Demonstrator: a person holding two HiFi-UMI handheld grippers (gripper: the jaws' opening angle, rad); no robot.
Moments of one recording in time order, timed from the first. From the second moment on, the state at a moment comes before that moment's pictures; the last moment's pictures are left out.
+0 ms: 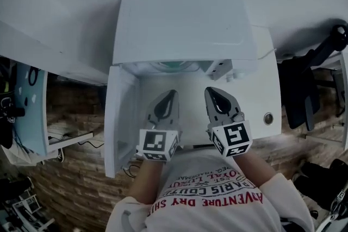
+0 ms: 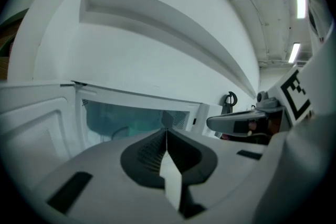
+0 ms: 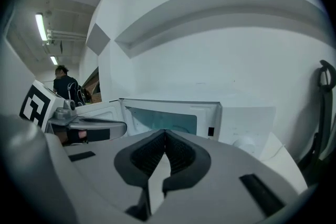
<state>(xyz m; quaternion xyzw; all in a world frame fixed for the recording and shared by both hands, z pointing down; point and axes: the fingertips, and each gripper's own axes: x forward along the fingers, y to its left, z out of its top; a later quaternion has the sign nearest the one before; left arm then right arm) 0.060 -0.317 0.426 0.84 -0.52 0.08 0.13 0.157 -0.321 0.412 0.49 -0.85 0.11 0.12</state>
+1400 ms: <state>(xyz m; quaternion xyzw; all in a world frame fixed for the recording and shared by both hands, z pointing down) 0.057 -0.453 0.535 0.79 -0.58 0.12 0.13 0.140 -0.375 0.515 0.40 -0.88 0.16 0.21</state>
